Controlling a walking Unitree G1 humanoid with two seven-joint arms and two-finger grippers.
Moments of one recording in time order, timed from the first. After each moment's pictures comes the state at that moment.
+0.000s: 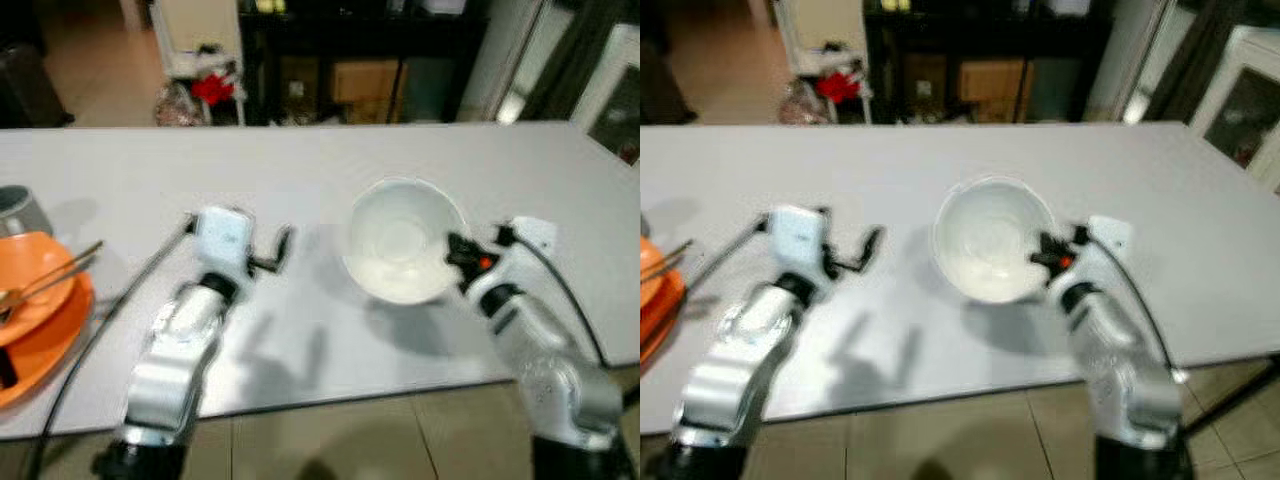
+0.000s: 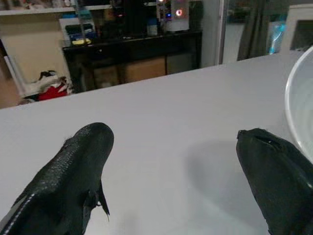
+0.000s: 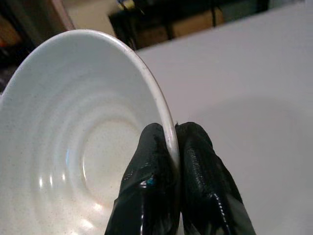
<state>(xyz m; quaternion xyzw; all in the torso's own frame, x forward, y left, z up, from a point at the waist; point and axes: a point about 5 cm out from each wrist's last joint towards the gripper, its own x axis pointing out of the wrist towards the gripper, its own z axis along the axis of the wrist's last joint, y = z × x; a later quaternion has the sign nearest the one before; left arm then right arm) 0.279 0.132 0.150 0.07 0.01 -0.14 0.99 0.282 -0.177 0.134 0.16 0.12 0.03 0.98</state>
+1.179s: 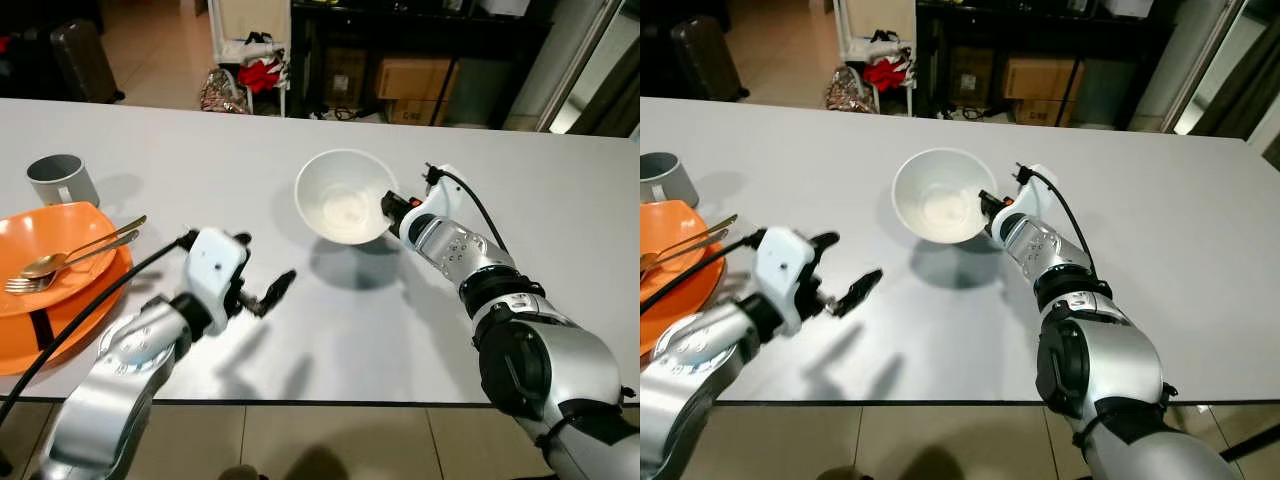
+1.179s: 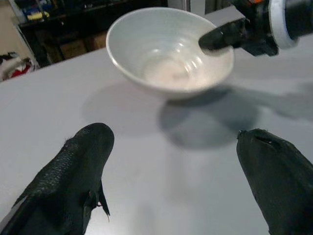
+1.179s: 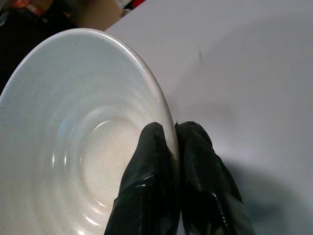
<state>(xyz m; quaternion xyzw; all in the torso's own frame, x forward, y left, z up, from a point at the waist) 0.236 0.158 0.158 0.13 0.07 -0.28 0.95 0.395 -0.122 0.131 0.32 0.22 0.06 0.92</state>
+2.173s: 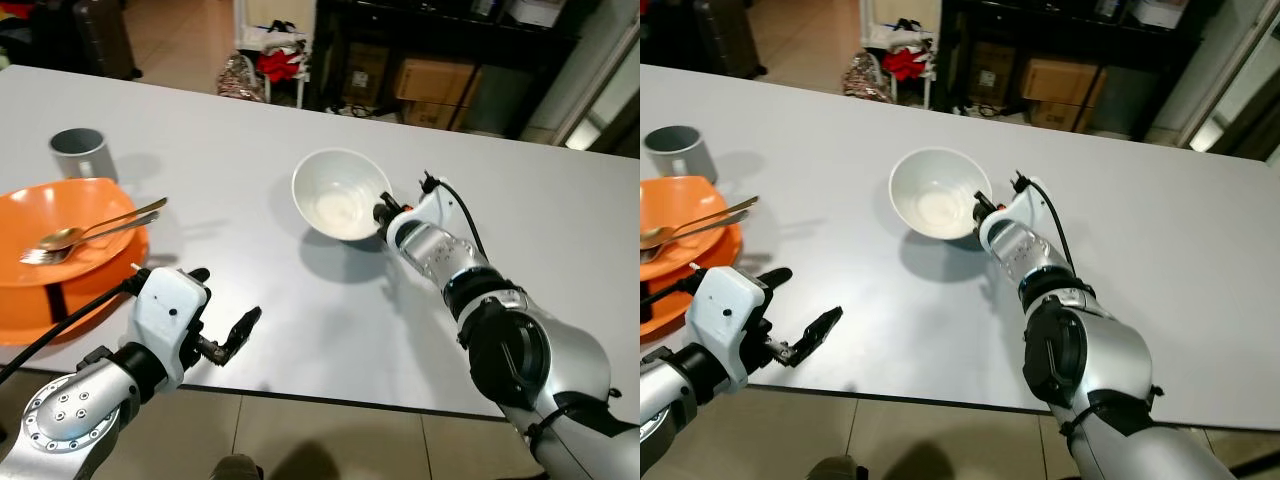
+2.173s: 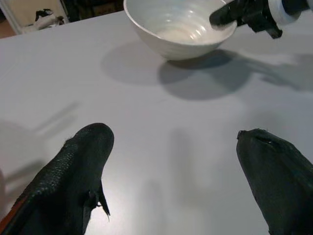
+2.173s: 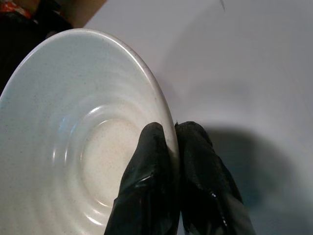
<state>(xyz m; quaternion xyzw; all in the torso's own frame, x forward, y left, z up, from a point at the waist) 0.188 0.178 0.167 0.14 0.12 -0.23 0.95 0.389 -0.106 0.117 0.41 0.24 0.01 0.88</state>
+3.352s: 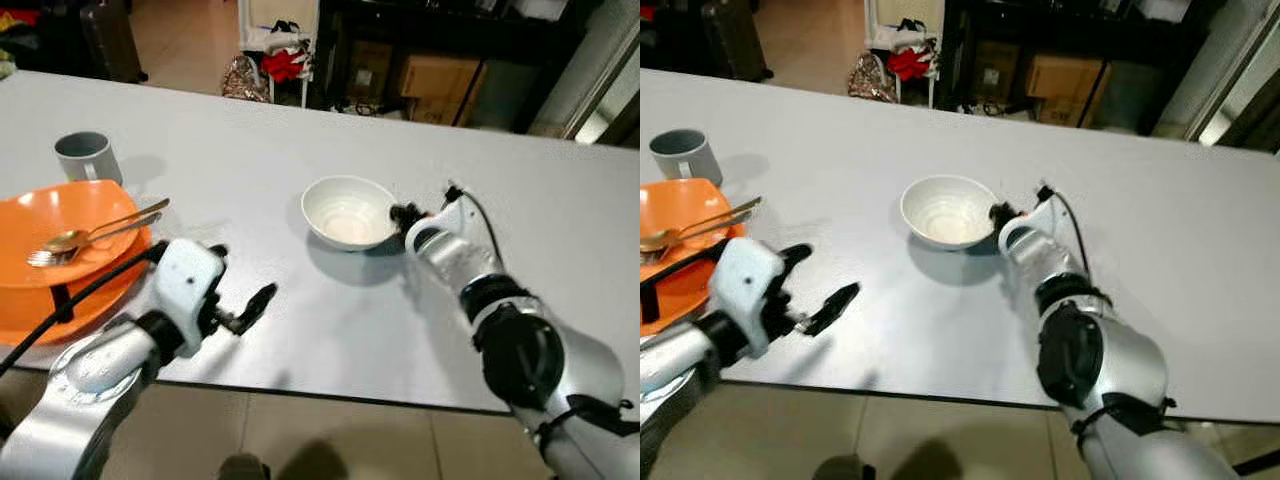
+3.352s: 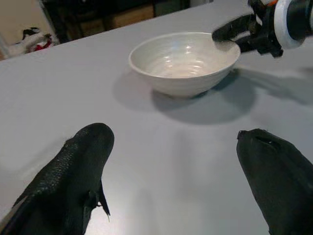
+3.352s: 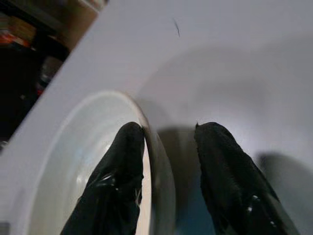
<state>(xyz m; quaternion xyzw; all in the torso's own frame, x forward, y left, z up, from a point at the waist) 0.219 0.167 0.172 0.14 0.09 -0.27 0.95 0.390 -0.135 0.116 0.43 0.22 -0.02 0.87</state>
